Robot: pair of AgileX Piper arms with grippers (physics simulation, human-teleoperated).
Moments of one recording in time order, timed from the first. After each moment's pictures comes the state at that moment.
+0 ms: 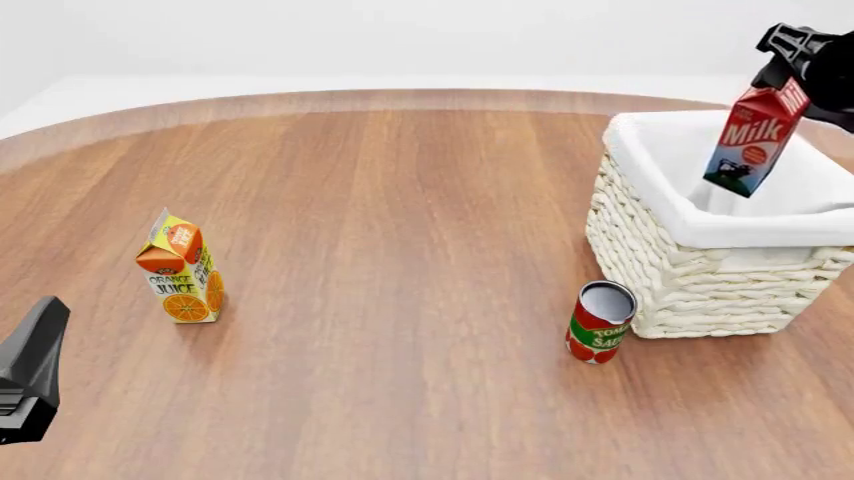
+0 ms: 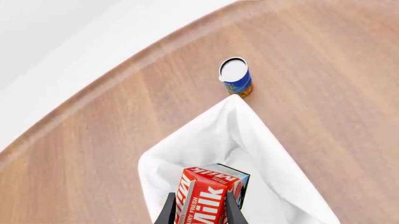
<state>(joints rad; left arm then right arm) 0.00 0.00 0.00 0.00 0.00 -0.17 1.48 -1.24 0.42 0.46</state>
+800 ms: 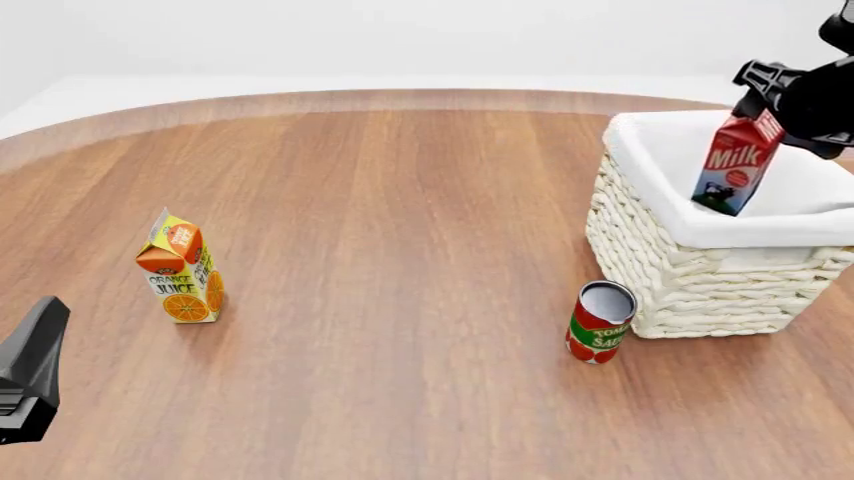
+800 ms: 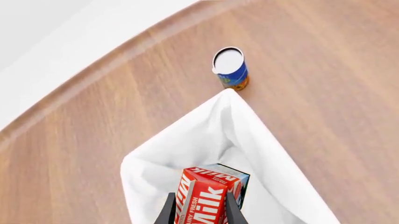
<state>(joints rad) 0.00 0.00 0.00 0.00 0.00 -0.18 1.57 -1.20 0.34 0.44</state>
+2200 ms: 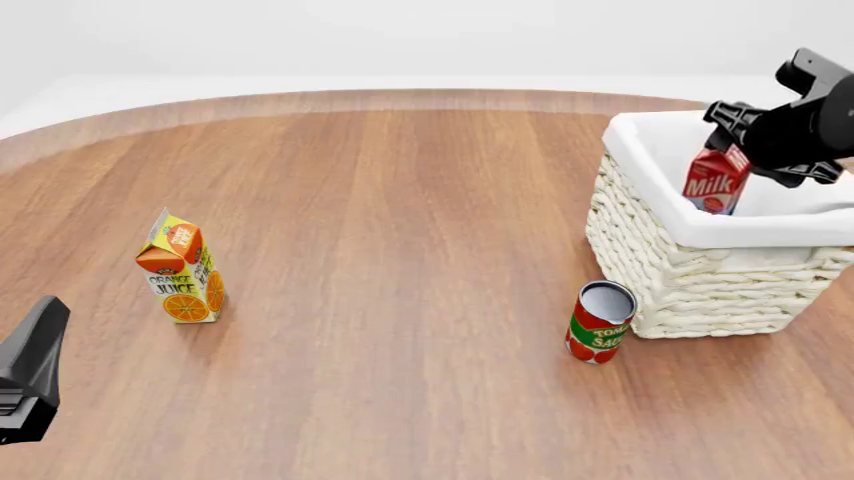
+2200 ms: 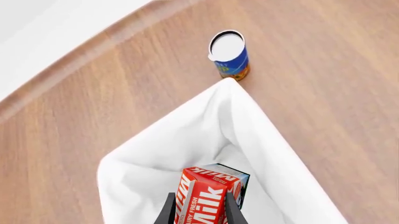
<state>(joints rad) 0.00 0.00 0.00 0.00 0.00 -0.17 1.69 -1.17 0.23 0.43</state>
